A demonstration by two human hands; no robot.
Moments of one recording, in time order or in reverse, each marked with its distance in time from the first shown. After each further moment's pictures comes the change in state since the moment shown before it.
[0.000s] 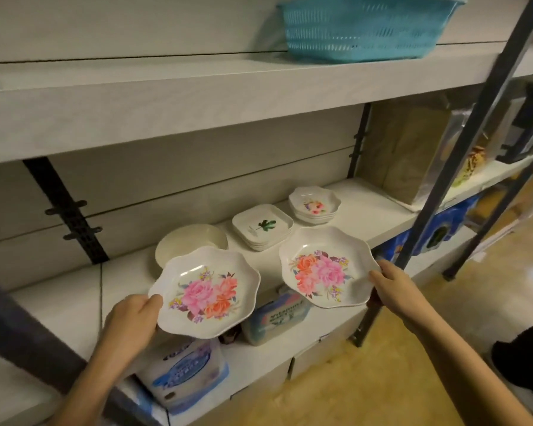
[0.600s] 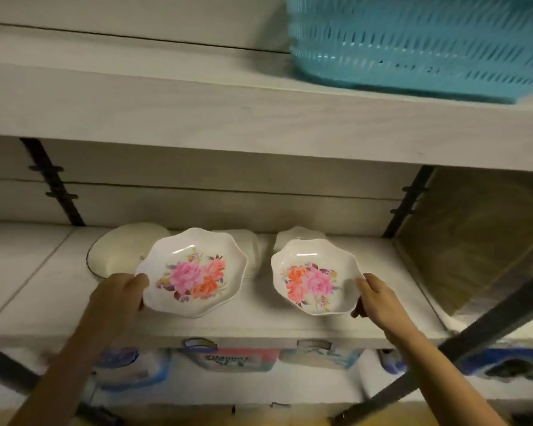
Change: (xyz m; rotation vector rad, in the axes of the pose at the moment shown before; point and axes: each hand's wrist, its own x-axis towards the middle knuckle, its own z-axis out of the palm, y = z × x) left_hand 0.050 0.163 0.137 -0.101 0.268 -0.408; right_hand 0.297 0.034 -0.095 -0.137 -0.338 -0.239
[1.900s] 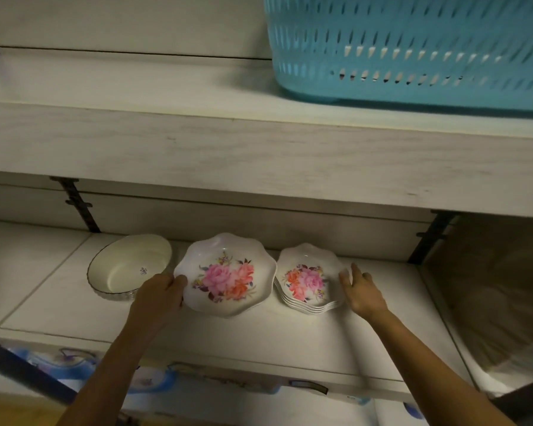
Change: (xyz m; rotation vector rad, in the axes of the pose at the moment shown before) left_hand 0.020 0.053 0.066 -0.058 0.076 -0.018; right_hand 0.135 0.010 0.016 -0.371 -0.119 -0.003
